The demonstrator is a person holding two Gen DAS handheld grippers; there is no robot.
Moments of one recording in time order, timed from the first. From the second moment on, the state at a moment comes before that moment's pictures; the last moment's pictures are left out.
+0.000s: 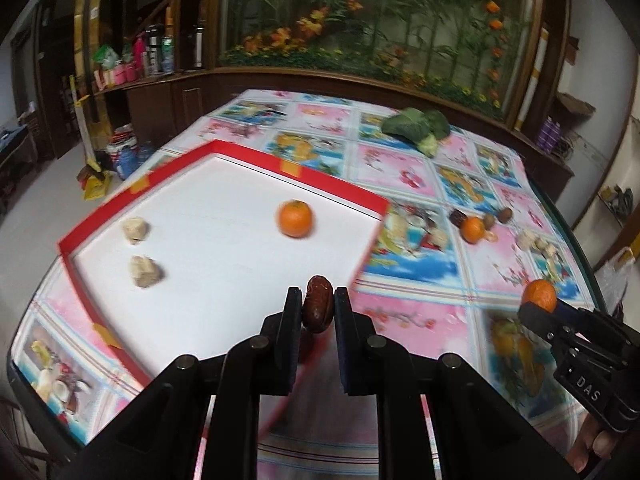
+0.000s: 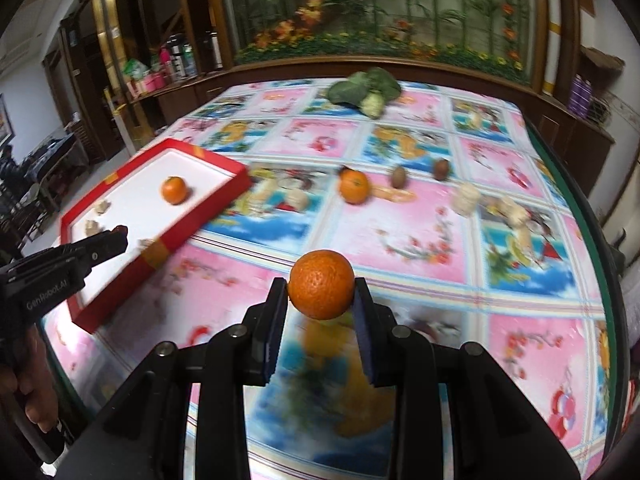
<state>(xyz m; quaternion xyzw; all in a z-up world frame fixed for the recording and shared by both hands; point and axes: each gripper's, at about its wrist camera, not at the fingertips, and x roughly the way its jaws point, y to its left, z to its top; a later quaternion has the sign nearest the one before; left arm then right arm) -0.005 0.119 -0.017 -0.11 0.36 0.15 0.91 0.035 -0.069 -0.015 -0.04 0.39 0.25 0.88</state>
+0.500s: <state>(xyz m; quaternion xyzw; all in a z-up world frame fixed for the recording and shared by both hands) 0.022 0.226 -0.014 -0.13 0.37 0.24 0.89 0.043 0.061 0.002 -0.07 0.38 0.37 0.84</state>
